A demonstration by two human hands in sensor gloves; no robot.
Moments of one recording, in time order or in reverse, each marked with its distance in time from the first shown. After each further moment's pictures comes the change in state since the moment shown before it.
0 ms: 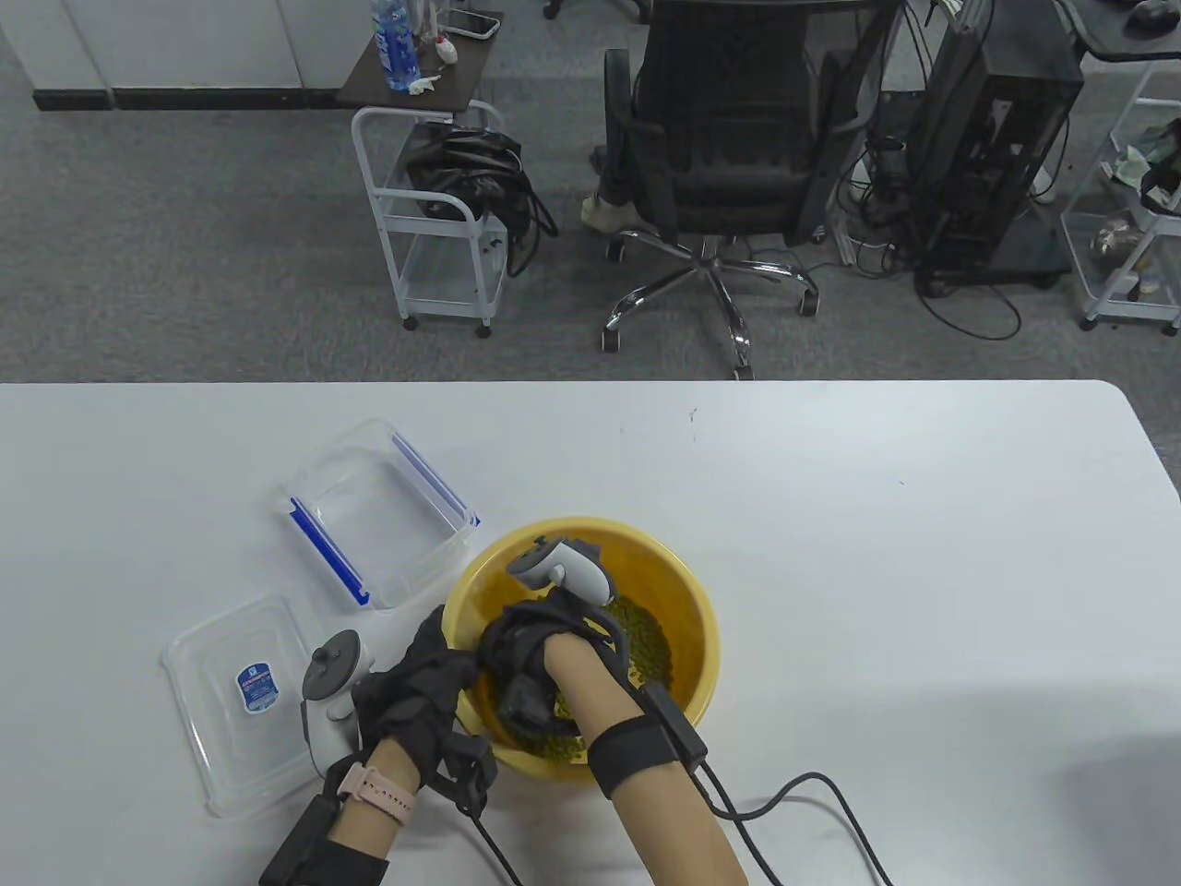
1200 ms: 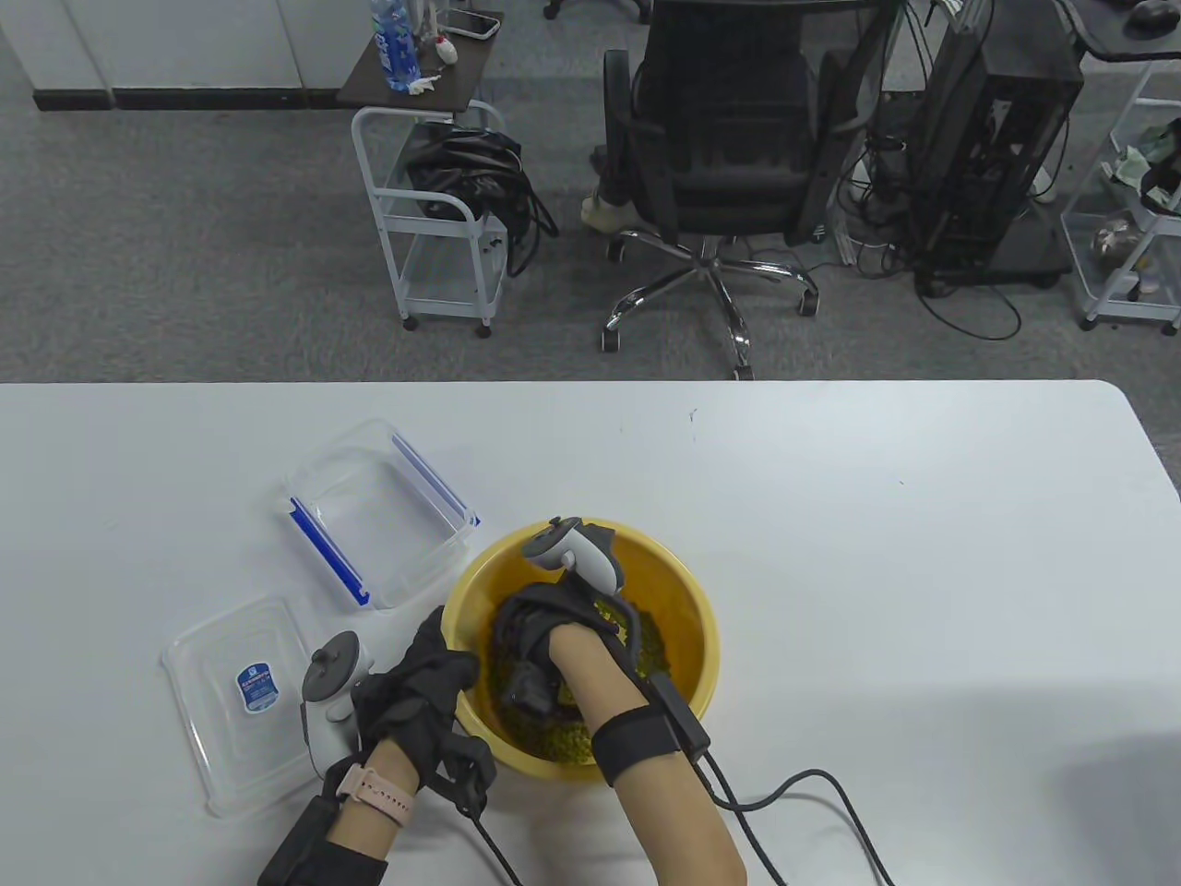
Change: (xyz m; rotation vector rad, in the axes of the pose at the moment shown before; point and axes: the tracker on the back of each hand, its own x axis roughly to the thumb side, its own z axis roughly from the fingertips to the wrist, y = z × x) left_hand 0.001 -0.001 0.002 -0.001 -0.001 0.013; right_hand -0.009 -0.021 -0.001 -0.235 0.081 0.038
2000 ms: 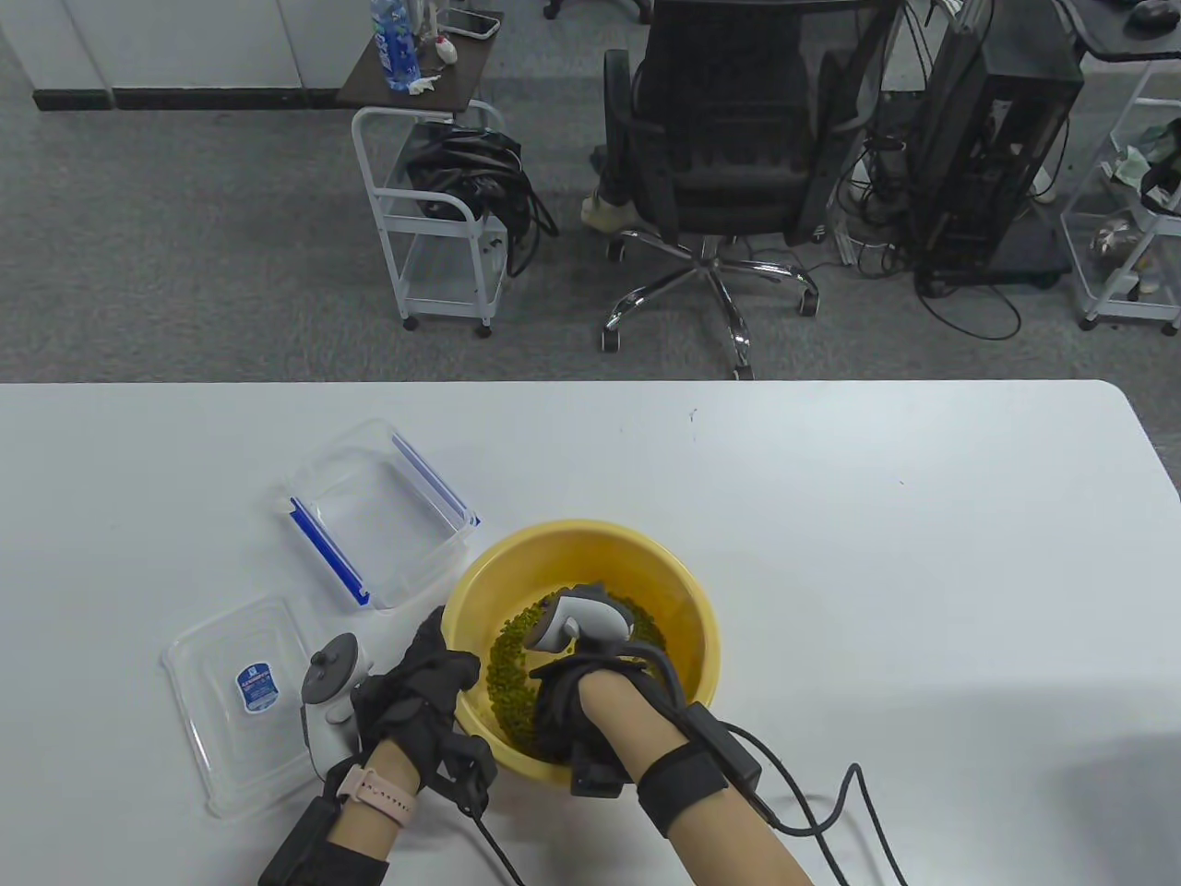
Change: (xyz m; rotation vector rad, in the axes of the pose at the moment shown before) left_hand 0.000 0.000 0.001 0.003 0.002 0.019; right_hand -0.031 0.056 0.038 0.434 -0.045 0.359
